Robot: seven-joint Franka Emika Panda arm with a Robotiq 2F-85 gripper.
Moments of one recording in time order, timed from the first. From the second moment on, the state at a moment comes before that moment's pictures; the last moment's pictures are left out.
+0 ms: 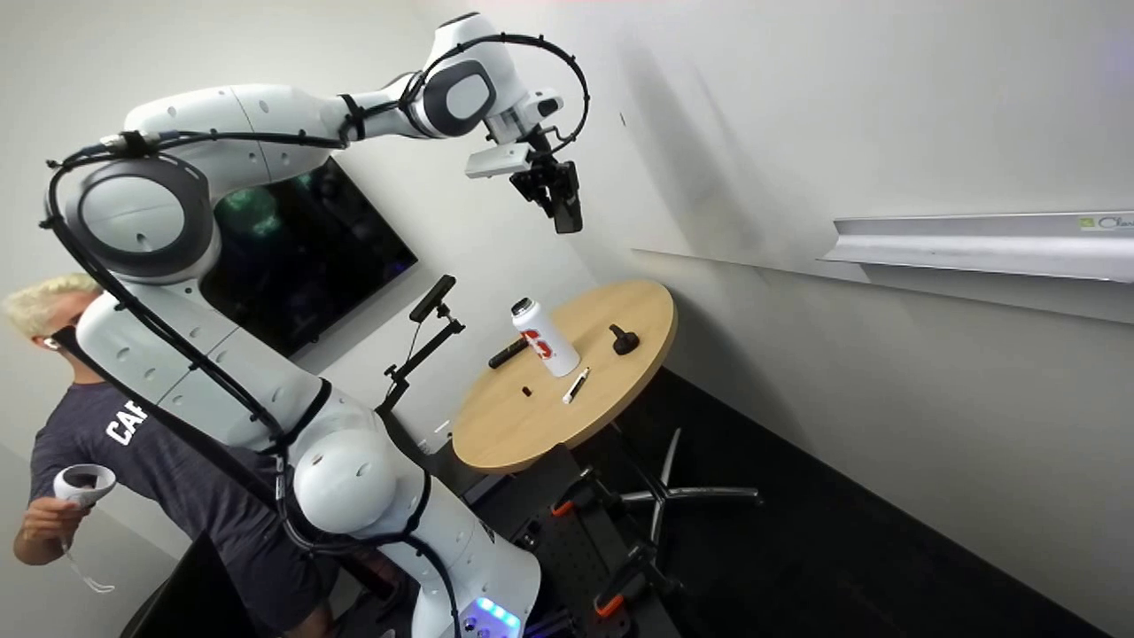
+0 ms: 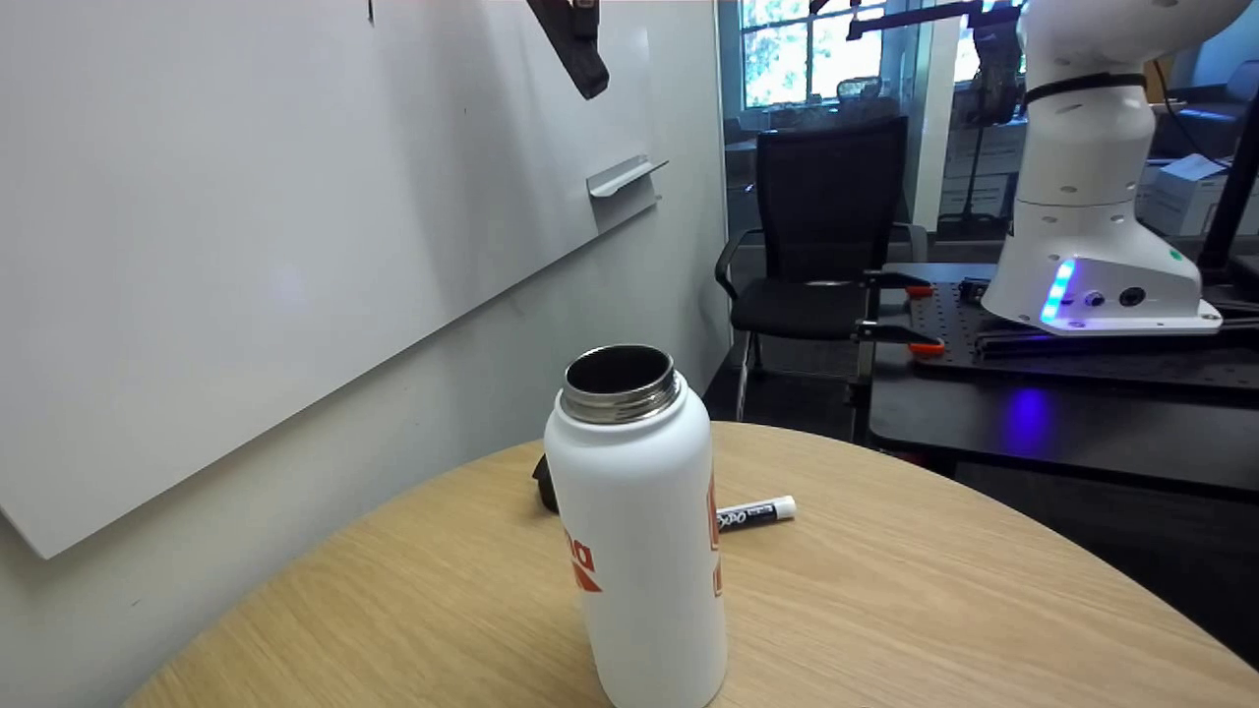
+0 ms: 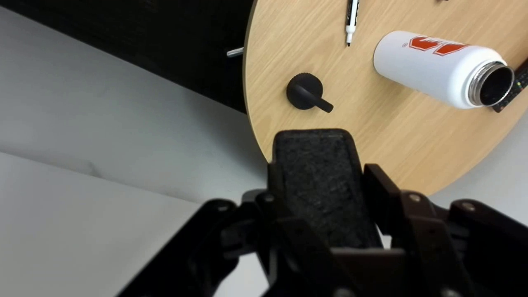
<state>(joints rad) 0.21 -0.14 0.15 -2.03 0.35 1.98 -0.29</state>
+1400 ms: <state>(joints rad) 0.32 -0.07 0.32 -2.18 0.44 1.92 0.12</state>
